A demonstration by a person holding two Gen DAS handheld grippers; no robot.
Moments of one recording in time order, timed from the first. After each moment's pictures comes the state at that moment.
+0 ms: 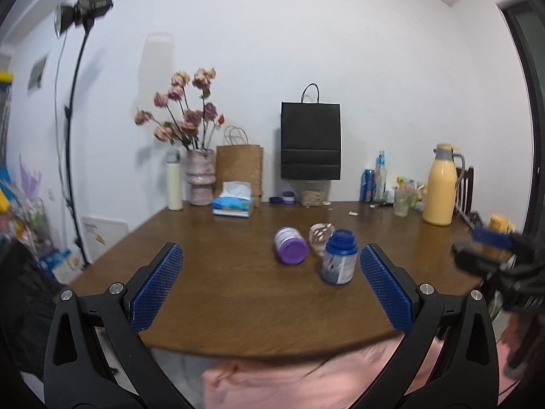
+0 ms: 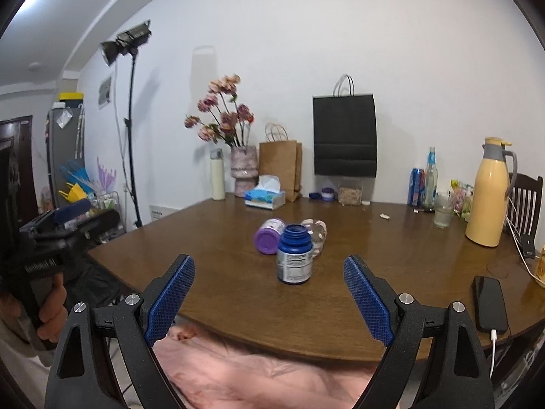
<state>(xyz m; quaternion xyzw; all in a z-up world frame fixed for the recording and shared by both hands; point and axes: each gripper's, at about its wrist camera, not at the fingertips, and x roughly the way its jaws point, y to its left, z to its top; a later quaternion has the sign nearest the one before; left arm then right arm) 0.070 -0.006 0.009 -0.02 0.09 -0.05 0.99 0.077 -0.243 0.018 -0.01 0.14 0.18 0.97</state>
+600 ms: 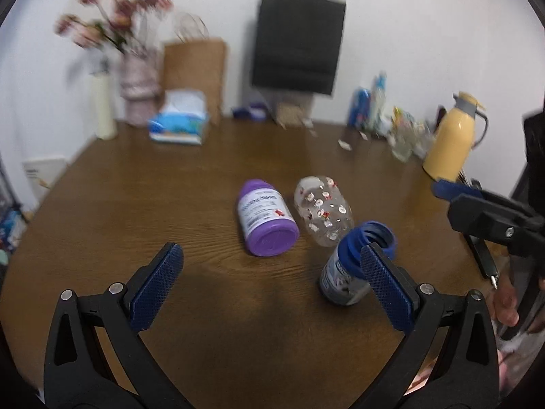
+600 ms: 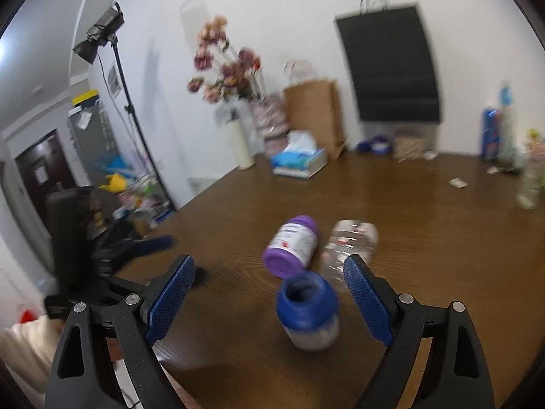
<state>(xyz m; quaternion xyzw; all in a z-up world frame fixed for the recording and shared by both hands) 0.311 -0.022 -0.010 -0.04 0.32 -0.14 0.94 0.316 -0.226 0.039 0.05 0.30 0.32 0.90</state>
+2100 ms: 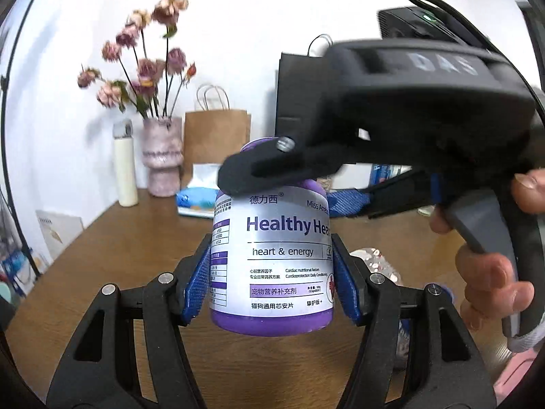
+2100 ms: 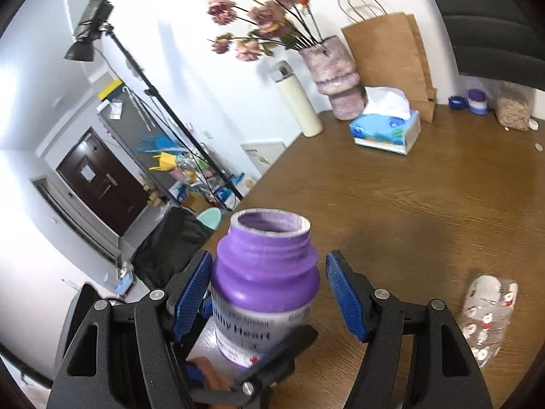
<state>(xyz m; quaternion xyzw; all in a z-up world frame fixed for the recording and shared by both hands) 0.319 0.016 -0.001 -0.01 0.14 -0.10 0.98 0.429 -0.082 0.045 0.10 0.40 0.42 0.81</state>
